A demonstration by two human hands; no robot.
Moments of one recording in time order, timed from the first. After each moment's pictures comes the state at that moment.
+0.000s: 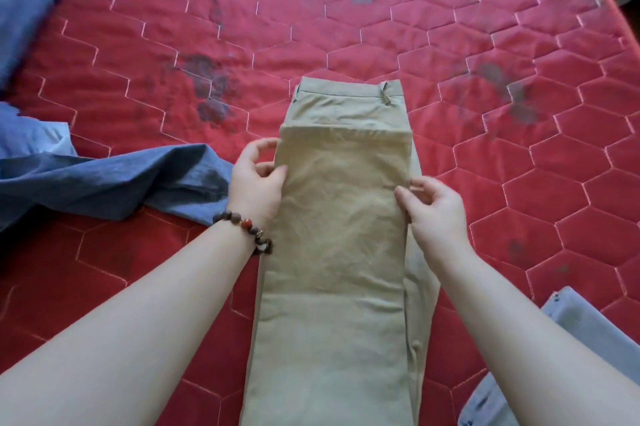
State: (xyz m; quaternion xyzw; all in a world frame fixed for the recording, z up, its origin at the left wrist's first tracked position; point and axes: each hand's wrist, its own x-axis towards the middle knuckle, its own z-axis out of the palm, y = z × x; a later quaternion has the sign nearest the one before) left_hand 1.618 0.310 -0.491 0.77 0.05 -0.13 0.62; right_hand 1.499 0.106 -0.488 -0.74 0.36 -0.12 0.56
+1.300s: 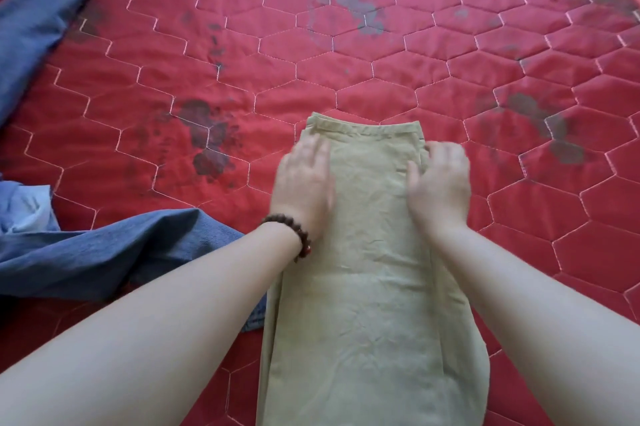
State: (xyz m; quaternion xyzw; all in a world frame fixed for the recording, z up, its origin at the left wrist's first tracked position) left_hand 1.708 0.233 -0.527 0.95 -0.27 0.02 0.18; right_hand 1.636 0.066 -0.510 -0.91 0.33 -0.14 0.23
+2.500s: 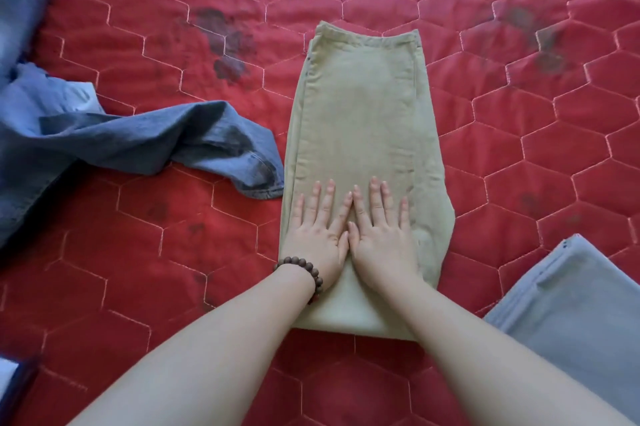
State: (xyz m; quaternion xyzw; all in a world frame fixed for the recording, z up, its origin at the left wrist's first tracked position) left_hand 1.492 0.322 -0.545 0.93 -0.33 -0.19 0.00; right_hand 1.439 0.200 -0.552 -0.98 0.14 0.15 0.07
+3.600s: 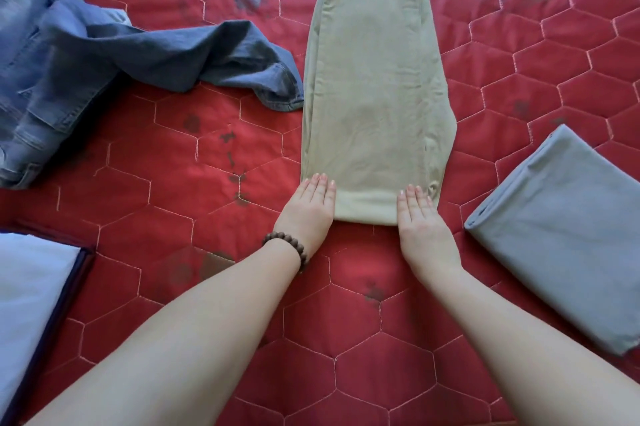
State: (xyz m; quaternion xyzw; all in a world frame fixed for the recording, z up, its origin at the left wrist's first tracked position) left_hand 1.390 0.422 -0.530 0.88 -0.43 -0.16 -0.12; right_hand 1.276 0.248 -0.520 -0.99 0.10 0.11 -0.06
